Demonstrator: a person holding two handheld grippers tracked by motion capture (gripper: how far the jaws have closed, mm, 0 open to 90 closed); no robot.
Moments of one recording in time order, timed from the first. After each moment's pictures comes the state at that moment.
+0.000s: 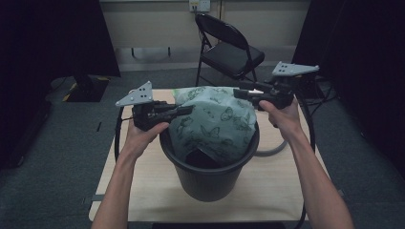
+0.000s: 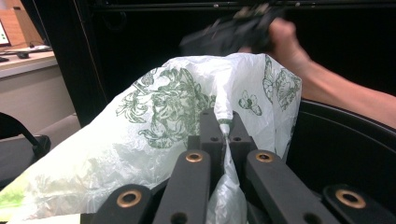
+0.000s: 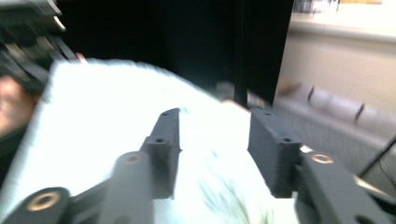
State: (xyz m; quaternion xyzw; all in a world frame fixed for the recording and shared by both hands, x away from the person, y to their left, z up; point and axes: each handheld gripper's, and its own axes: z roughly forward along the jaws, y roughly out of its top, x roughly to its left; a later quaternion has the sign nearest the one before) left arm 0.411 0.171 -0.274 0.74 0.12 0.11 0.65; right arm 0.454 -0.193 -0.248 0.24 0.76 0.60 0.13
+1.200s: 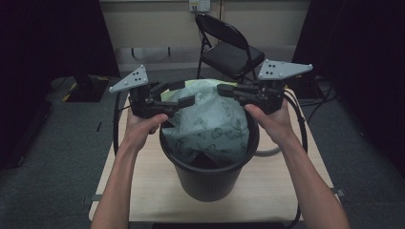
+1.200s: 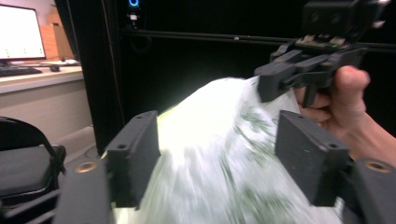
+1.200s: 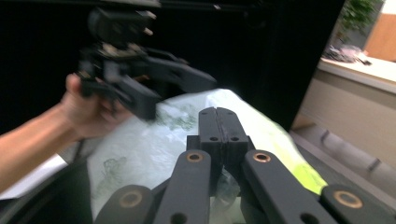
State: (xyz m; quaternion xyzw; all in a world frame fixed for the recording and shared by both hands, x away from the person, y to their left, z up) left arm 0.414 0.164 -0.238 0.71 0.16 0.12 0.68; right arm 0.403 -0.145 -0.204 0.14 0.75 0.62 0.15
